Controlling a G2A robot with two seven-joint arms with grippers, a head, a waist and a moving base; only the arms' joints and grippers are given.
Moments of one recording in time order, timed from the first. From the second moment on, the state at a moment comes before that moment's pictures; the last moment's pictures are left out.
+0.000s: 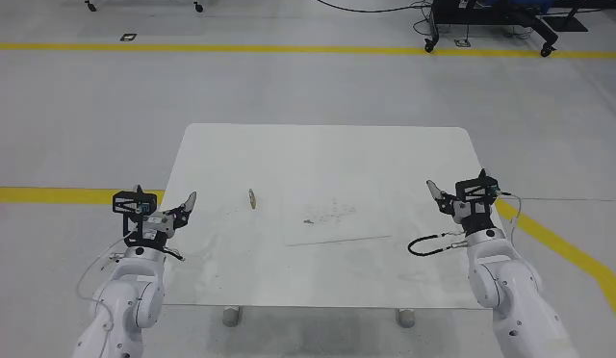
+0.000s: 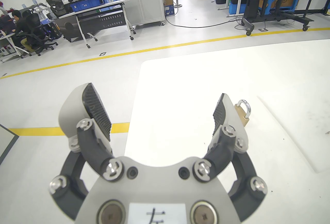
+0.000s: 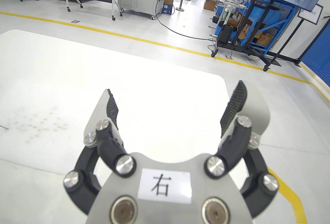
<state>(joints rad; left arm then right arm) 1.73 -1.15 -1.60 -1.80 1.33 0.00 0.00 -1.73 -1.15 1.60 -1.80 -1.33 0.00 0.00</state>
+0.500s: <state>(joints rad) 1.73 -1.15 -1.60 -1.80 1.33 0.00 0.00 -1.58 -1.17 1.41 -1.75 -1.45 -0.05 0.13</state>
